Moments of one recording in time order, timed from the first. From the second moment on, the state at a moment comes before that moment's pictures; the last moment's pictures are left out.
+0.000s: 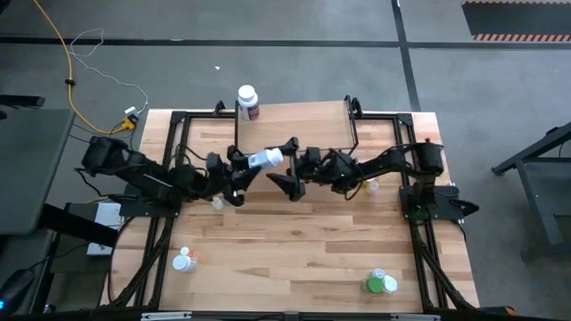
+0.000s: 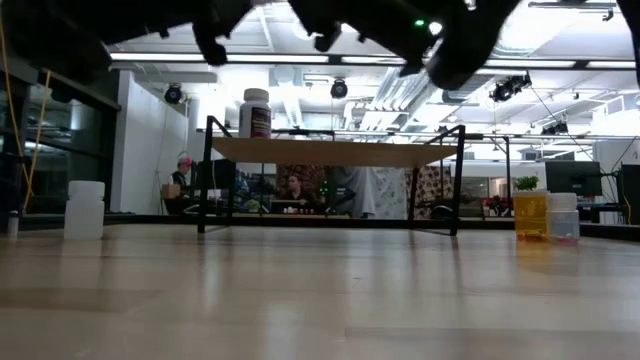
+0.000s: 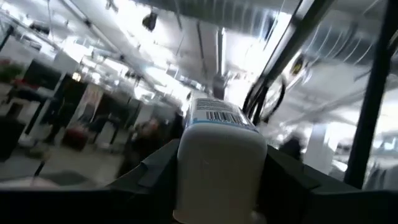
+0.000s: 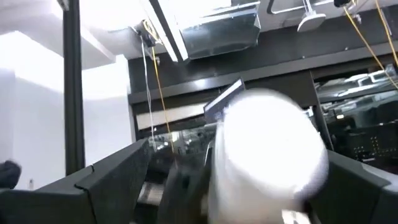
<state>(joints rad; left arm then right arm) -0.02 1.40 0.39 1.56 -0.38 -0.18 -0.03 1.92 1.04 1.49 -0.06 0.21</state>
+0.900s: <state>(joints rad) -0.02 1.40 0.41 1.56 -0.37 -0.14 -0.03 1.95 1.10 1.49 -0.01 0.20</state>
